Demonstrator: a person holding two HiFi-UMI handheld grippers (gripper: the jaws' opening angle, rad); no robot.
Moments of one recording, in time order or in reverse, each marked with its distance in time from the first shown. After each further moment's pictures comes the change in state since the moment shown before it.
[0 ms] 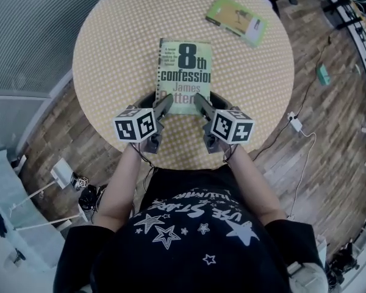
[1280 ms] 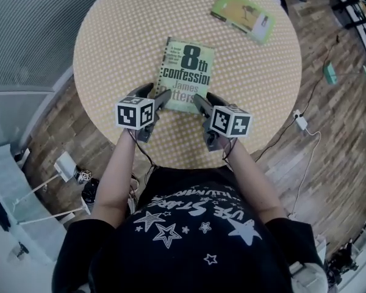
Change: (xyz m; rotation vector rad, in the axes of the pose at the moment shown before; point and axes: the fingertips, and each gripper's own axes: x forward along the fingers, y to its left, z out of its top) left arm 0.031 0.041 -0.004 0.195 0.160 0.043; right arm 0.032 -0.023 -0.031 0.090 0.121 0.006
